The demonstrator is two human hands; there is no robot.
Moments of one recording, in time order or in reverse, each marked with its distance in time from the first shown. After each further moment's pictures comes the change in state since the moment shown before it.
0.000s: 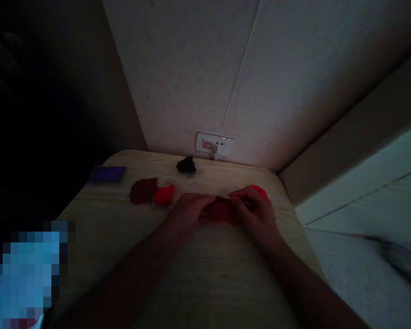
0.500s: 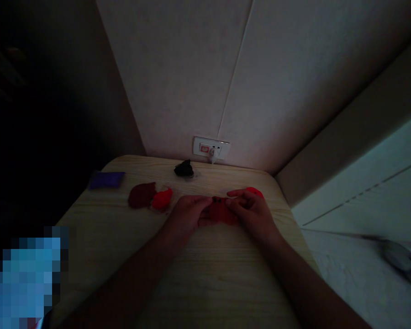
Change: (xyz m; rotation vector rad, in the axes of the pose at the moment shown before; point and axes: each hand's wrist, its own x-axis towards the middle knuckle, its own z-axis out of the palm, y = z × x) left_hand 0.005 -0.005 -0.001 0.043 0.000 0.067; right_hand 0.005 0.003 0.002 0.480 -0.105 0.403
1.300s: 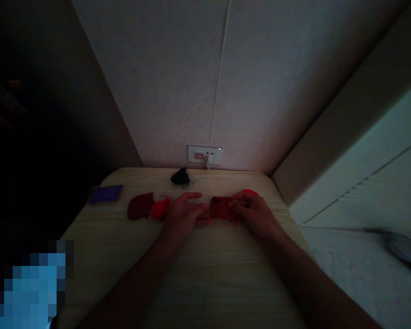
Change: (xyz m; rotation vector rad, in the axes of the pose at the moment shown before) left_hand 0.002 0.008 -0.002 0.146 0.176 0.139; right_hand 0.011 -0.001 -0.013 -0.018 0.035 0.059
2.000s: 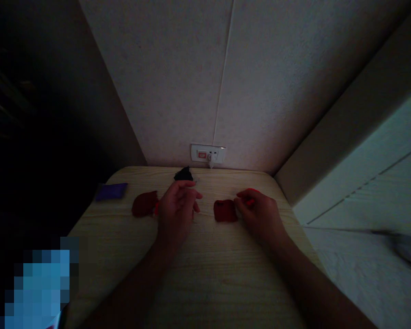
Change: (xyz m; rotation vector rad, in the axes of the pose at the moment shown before) left_hand -0.007 0.008 -0.012 0.131 0.113 0.518; right_hand -0.011 -0.010 -0.006 -0.795 0.215 -0.384
